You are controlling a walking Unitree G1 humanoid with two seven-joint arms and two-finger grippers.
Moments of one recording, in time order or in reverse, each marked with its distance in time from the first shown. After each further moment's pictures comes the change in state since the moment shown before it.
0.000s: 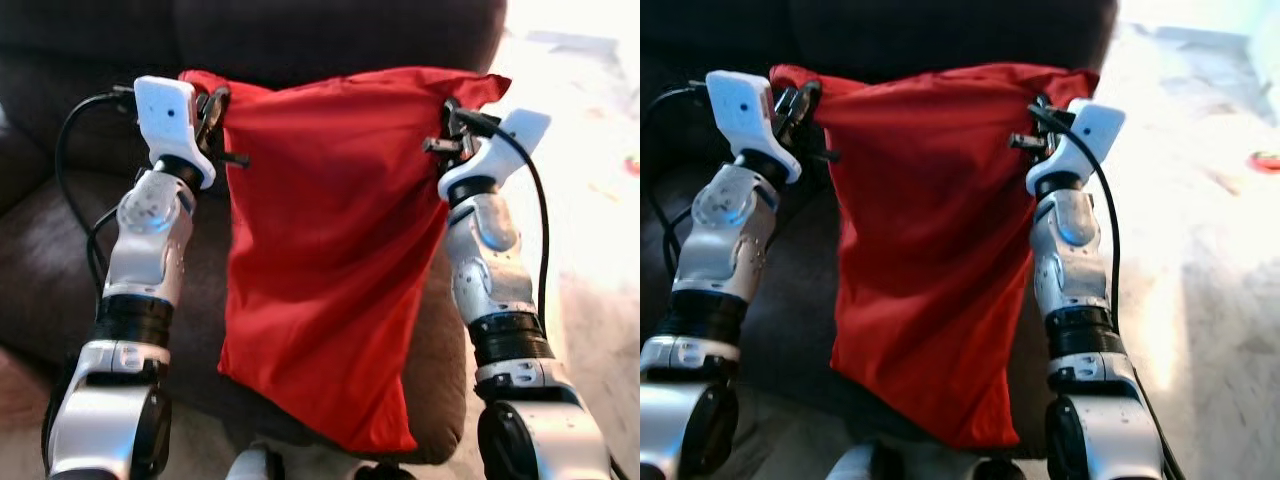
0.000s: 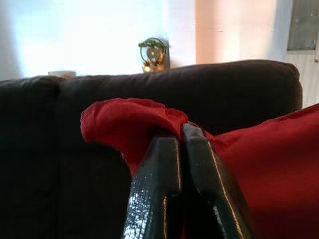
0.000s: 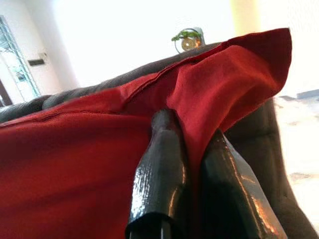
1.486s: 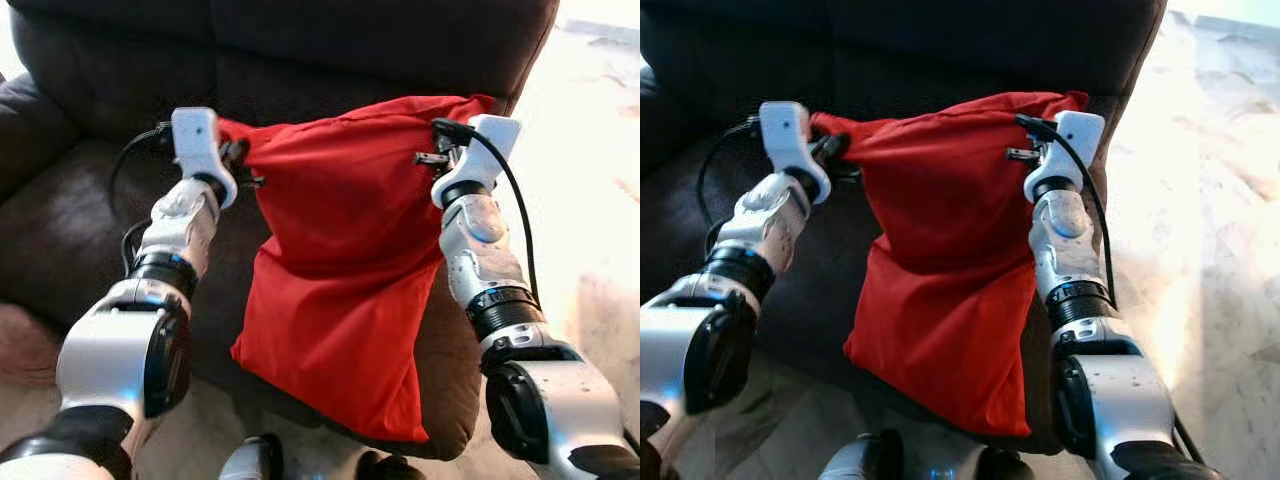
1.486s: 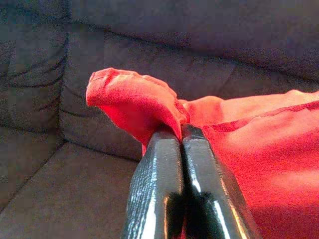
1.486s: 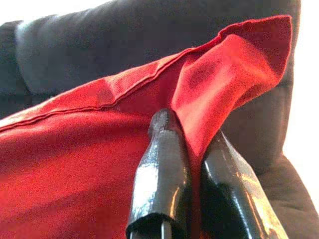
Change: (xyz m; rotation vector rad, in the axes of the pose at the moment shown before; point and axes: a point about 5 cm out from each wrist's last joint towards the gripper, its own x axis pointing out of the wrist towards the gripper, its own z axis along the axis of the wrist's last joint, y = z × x) left arm 0.021 -0.007 -0.054 -0.198 0.323 0.054; right arm 0.013 -0.015 -0.027 -0.106 0.149 -0.081
